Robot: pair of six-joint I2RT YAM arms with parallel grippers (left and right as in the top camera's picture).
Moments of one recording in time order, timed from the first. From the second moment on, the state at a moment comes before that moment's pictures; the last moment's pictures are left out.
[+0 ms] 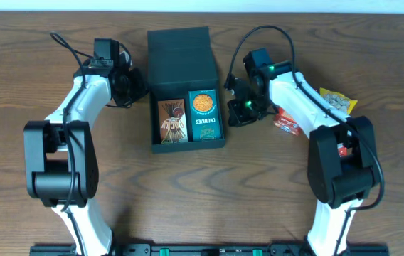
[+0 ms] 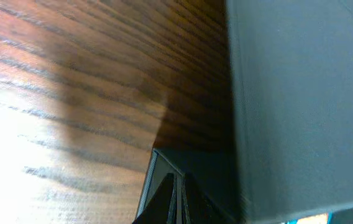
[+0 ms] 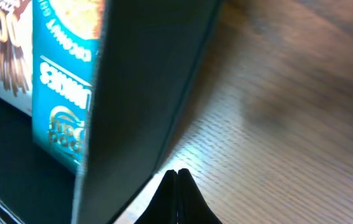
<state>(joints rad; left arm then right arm) -0.03 1.99 1.36 -0.52 0.39 -0.51 0.33 2.05 1.50 -0.95 -0.43 -0.07</state>
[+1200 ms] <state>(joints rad) -0.06 1.83 1.47 -0.57 0.22 -0.39 0.13 1.86 1.52 -0.97 -0.18 -0.09</state>
